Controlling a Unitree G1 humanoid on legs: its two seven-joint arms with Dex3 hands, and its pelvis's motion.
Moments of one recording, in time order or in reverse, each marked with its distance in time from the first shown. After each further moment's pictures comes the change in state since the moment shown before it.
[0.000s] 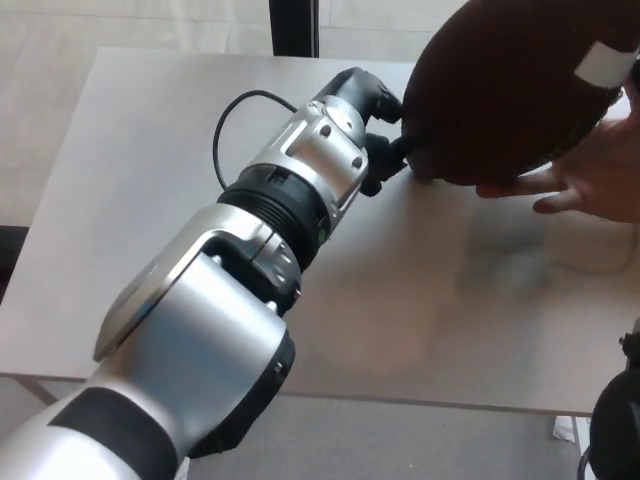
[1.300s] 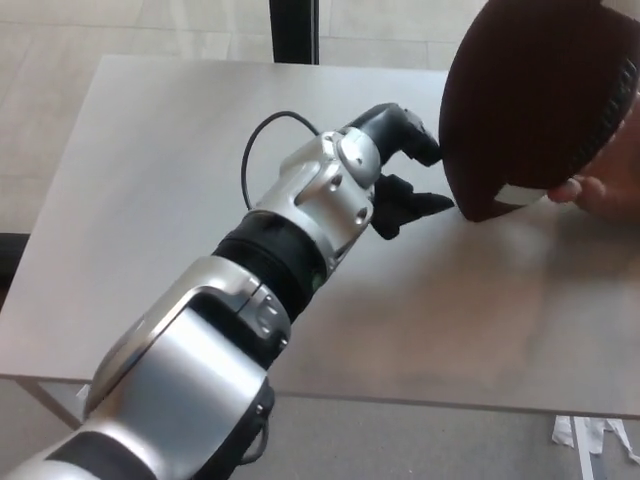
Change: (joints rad) left_arm 0.211 0.052 0.061 -0.300 0.177 -0.008 -0.160; right_arm 0.235 -0.168 0.162 0.033 -0.077 -0.160 -0.104
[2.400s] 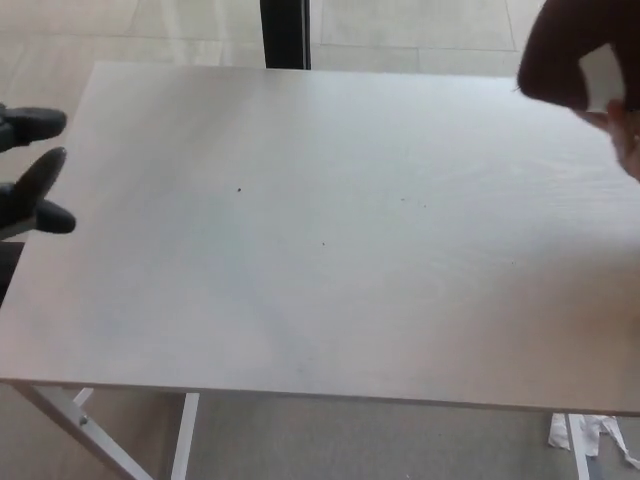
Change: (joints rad) left_arm 0.797 0.565 0.728 -0.980 -0.226 0.130 -0.231; right_arm 0.605 -0.108 -0.144 -0.767 0.147 0.259 0.300
